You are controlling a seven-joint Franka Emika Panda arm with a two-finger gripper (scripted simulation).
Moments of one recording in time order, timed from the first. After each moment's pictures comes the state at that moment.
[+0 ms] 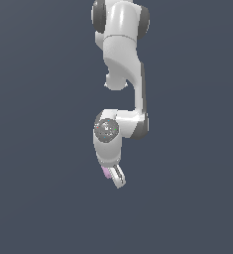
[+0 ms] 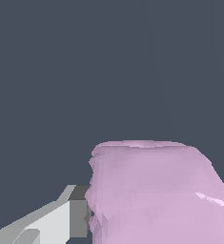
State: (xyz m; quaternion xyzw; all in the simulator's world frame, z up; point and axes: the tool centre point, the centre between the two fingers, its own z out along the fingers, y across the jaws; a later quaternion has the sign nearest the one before) arm 0.088 -0.025 0.041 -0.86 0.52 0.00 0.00
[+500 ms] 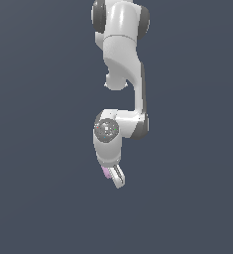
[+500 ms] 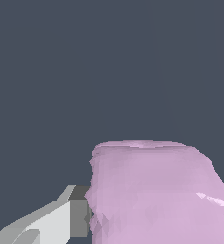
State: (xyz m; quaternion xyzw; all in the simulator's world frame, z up) arm 0.088 -0.025 0.041 -0.86 0.52 0.00 0.00
